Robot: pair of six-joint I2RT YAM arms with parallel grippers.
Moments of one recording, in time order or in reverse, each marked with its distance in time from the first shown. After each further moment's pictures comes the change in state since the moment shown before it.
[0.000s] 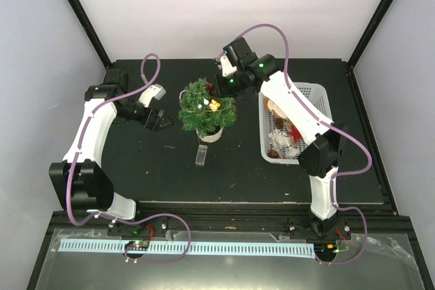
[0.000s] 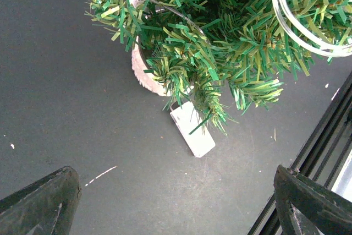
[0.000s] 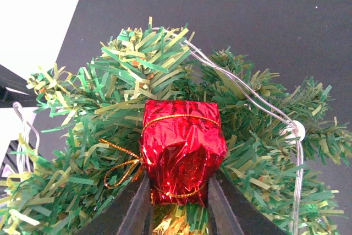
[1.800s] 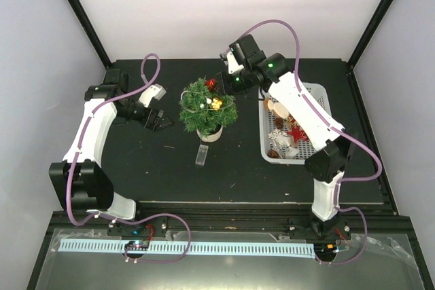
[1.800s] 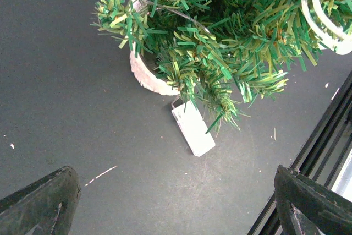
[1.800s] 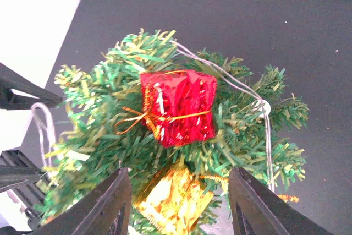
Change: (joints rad) left arm 0.000 0.000 0.000 0.000 0.000 0.002; right arm -0.002 -0.069 -0.011 -0.026 0.077 -0.003
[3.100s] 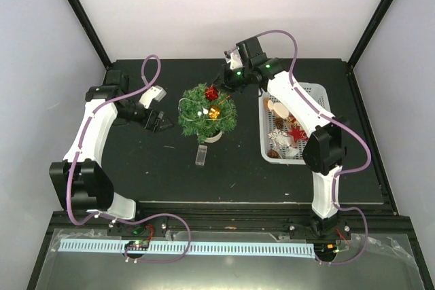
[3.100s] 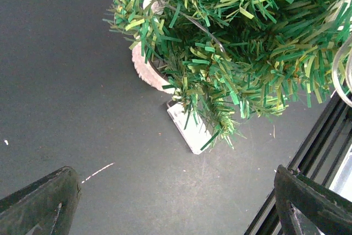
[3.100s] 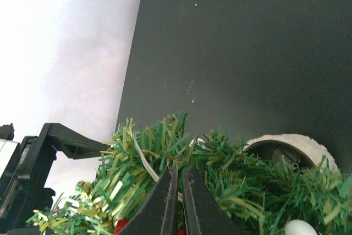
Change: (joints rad) left arm 0.000 0.000 -0.016 0.001 0.000 0.000; right arm -0.105 0.062 -0.162 0.353 -0.328 0.269
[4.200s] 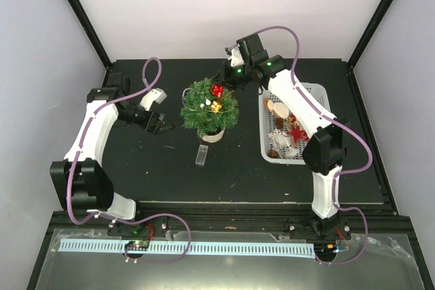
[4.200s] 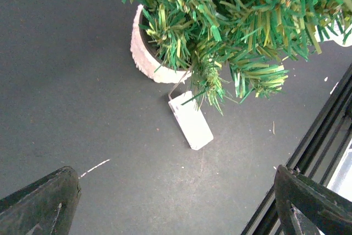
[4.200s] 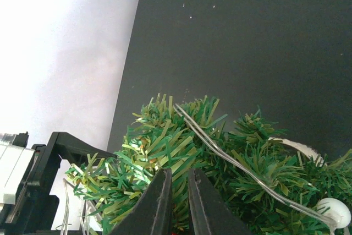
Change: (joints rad) left arm 0.000 0.000 -0.021 0.006 0.001 0.004; right arm 0.001 0.000 0.045 -0.041 0.046 -0.016
